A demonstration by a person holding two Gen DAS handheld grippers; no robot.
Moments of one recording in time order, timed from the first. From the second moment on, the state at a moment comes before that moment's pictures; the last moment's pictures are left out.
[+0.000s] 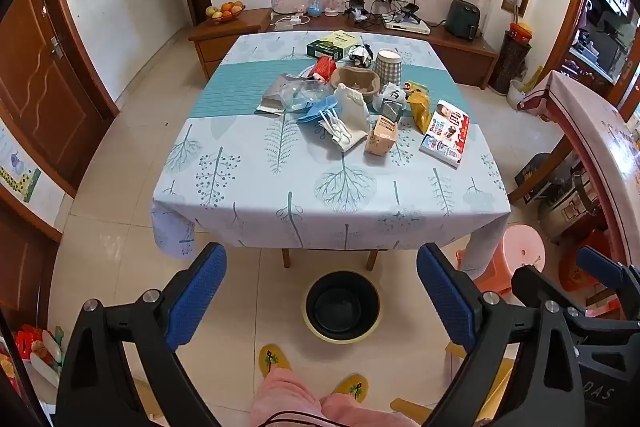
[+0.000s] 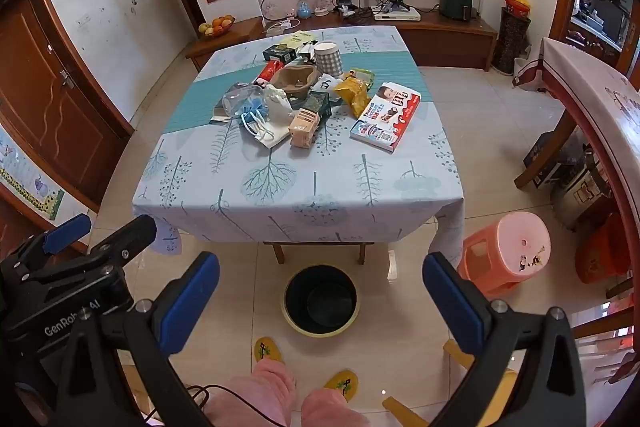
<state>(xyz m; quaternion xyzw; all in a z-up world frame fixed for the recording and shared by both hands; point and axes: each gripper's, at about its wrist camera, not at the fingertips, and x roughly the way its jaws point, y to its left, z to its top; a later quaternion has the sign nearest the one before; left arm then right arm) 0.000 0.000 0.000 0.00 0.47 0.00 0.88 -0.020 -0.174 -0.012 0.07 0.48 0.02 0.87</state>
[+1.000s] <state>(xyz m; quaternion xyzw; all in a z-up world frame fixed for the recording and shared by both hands) -0.010 0.008 -0.003 0.00 0.47 0.00 0.88 -0.024 -0.174 -0.010 0.07 0.48 0.03 0.87</state>
